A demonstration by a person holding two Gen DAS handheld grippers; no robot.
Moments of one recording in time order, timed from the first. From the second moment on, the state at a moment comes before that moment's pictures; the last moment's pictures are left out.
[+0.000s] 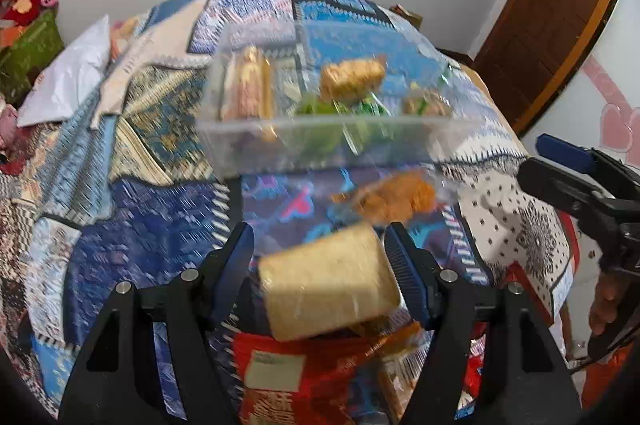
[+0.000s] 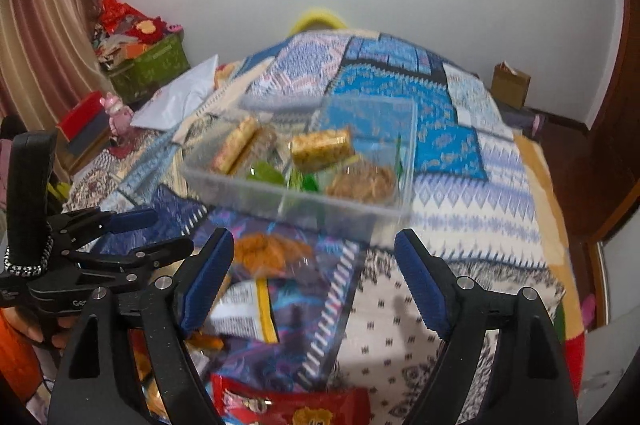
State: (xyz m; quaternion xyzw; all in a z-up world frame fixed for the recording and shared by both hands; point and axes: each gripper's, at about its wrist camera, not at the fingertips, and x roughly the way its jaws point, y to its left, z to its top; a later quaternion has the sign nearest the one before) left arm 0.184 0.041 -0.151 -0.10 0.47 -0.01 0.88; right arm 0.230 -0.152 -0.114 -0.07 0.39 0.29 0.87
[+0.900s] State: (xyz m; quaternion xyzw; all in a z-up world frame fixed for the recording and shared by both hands) left arm 0.184 0.062 -0.191 -0.09 0.49 -0.02 0.87; right arm 0.257 -0.098 -0.179 -0.10 0.48 0.33 0.81
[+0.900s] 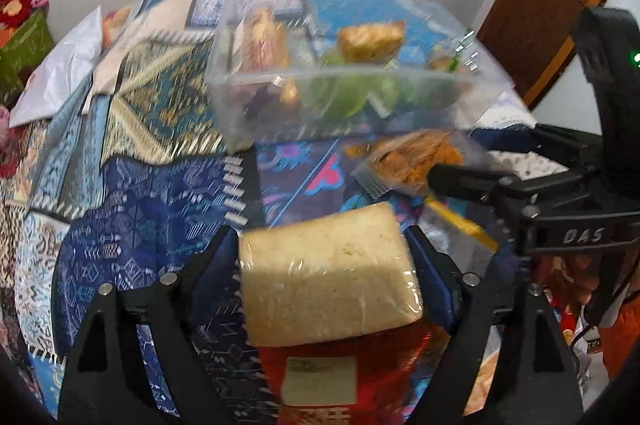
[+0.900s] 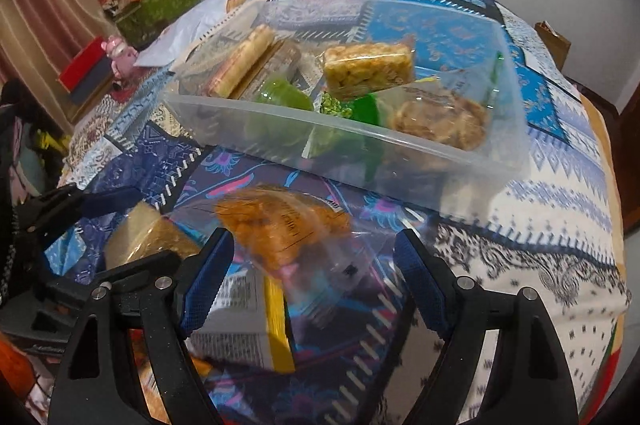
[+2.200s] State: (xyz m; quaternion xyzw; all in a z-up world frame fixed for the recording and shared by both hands) left arm 0.162 0.114 -0.178 -0.13 0.44 0.04 0.89; right arm 0.253 -0.055 -0.180 -0.14 0.46 0.40 0.78
